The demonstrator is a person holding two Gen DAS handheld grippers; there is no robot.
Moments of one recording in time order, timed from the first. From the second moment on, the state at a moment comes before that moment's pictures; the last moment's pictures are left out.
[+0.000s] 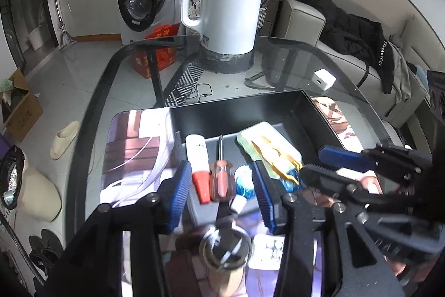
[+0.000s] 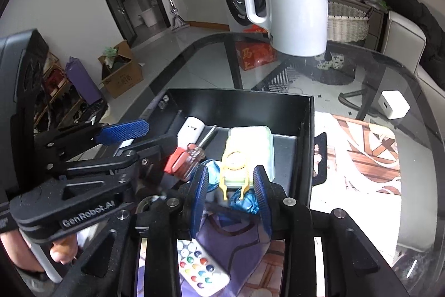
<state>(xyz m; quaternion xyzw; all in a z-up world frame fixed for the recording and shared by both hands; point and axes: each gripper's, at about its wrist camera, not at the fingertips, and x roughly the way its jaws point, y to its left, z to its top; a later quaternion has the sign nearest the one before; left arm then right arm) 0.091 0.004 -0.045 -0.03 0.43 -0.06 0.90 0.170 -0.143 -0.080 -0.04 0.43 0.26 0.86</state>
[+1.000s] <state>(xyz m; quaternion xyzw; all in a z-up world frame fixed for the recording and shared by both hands) 0.046 0.008 -0.101 -0.01 0.54 -0.10 0.84 0.112 -0.122 -0.126 -0.13 0.51 0.35 0.77</state>
